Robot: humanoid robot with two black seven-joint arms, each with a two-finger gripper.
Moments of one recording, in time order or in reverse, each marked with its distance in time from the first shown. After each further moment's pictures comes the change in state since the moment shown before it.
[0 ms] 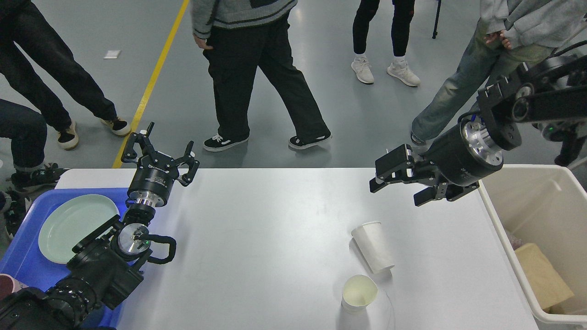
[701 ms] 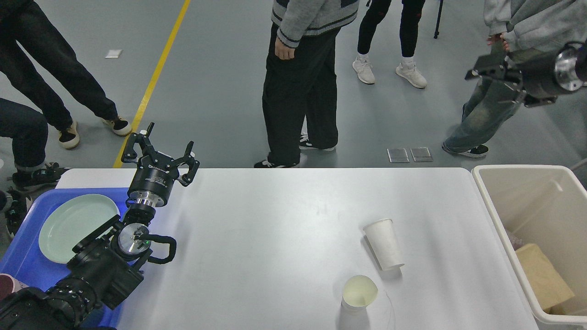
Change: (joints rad) left arm 0.000 -0.001 0.000 0.000 0.000 0.000 0.000; right arm -0.463 -0.084 0.002 -1.293 0.166 0.431 0.048
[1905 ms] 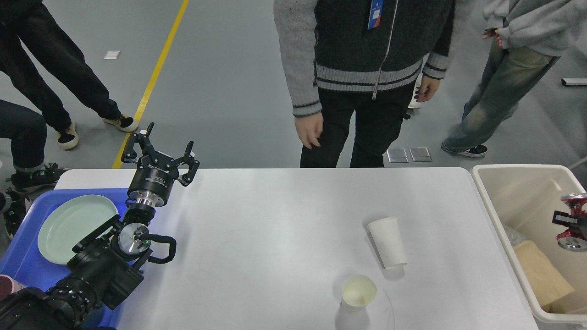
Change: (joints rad) left arm 0.000 0.001 -0.001 0.000 0.000 0.000 0.000; right arm -0.580 -0.143 -0.017 0.231 -0.197 -0.878 -0.158
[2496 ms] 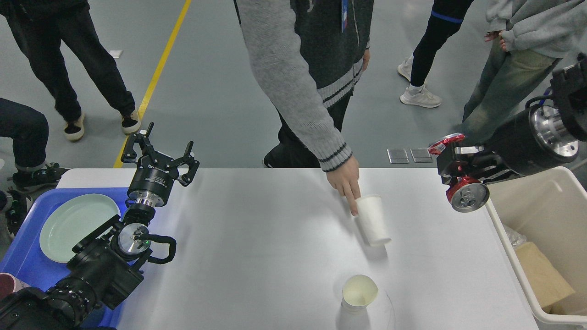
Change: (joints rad) left arm 0.000 0.000 0.001 0.000 0.000 0.000 0.000; right arm 1.351 0.028 -0.083 1.155 -0.204 0.519 0.016
